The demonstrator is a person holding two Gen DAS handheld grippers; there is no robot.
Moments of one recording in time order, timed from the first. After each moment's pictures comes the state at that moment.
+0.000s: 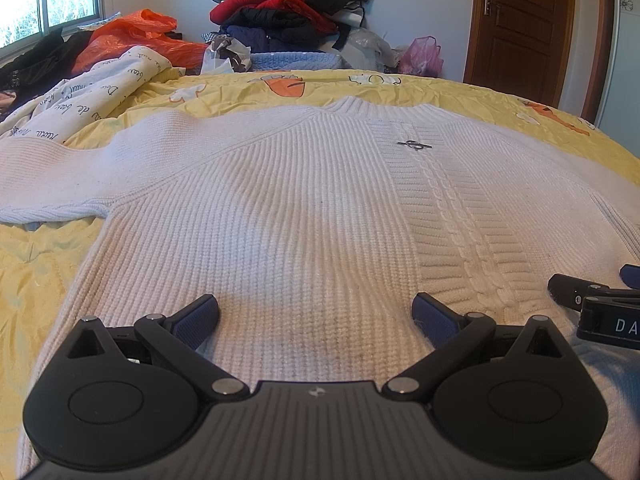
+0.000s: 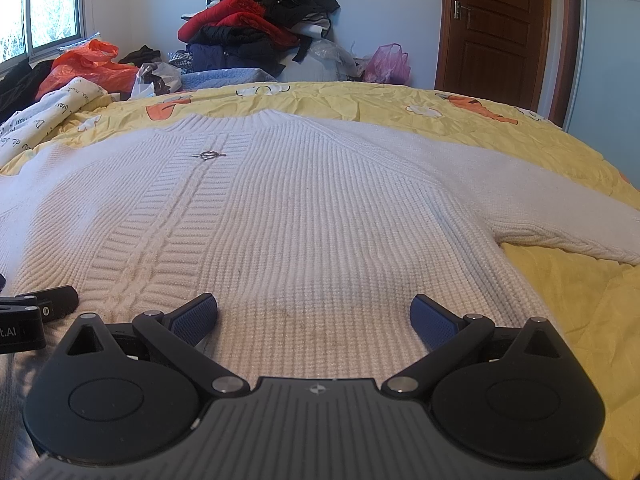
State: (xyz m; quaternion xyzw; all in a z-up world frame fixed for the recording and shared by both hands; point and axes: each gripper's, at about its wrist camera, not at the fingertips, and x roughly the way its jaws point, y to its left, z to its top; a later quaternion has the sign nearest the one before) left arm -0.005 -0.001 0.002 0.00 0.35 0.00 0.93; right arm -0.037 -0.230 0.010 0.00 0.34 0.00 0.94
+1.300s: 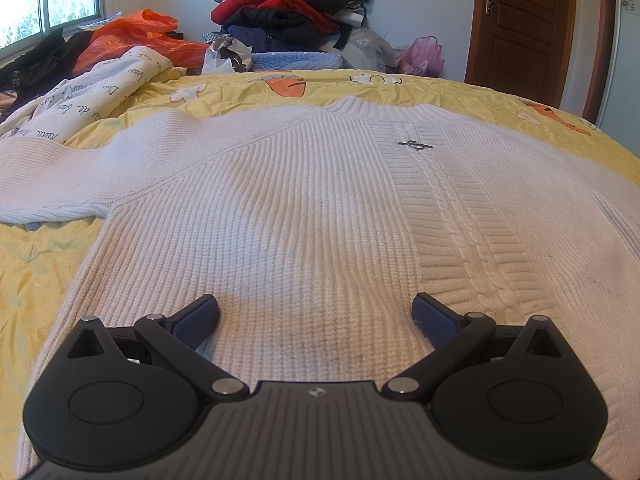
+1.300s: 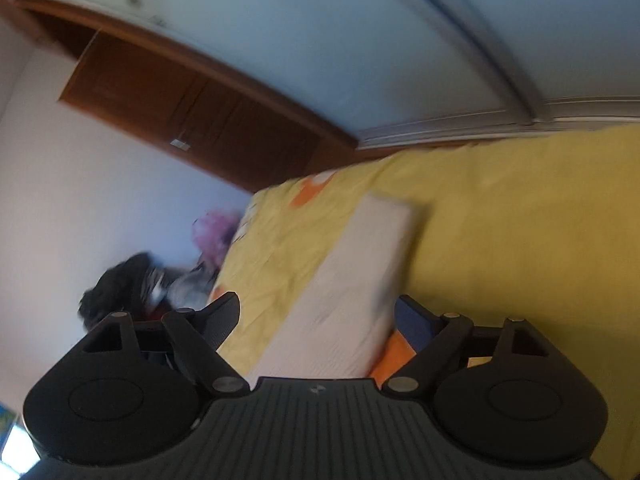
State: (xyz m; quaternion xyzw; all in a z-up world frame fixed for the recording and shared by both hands) left arm -0.005 -0.001 0.002 0.00 0.35 0.00 0.93; right arm -0.078 -0.651 -0.001 0.53 0.12 -0.20 0.82
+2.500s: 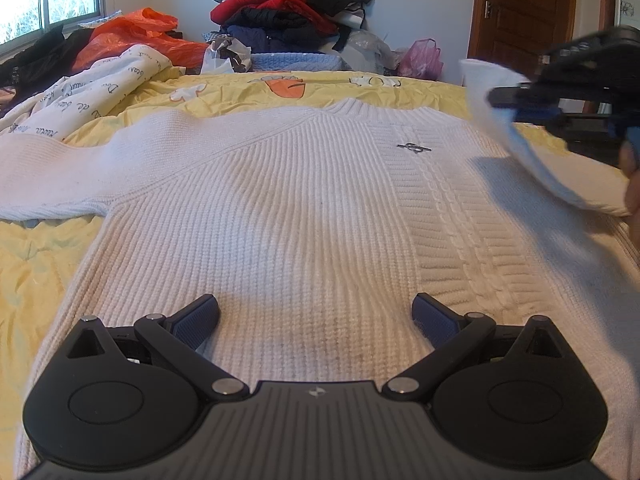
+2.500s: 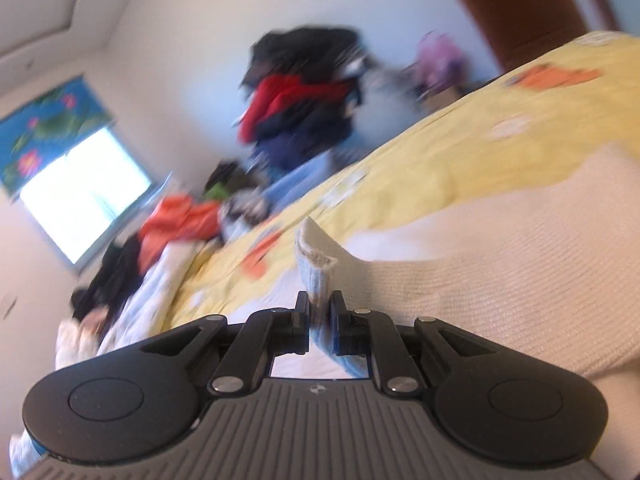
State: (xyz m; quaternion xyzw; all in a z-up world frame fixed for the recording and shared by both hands) left arm -0.006 0.004 0.005 0.00 0.35 0.00 0.94; right arm 0.103 -0.271 0.049 0.28 0.27 0.17 0.90
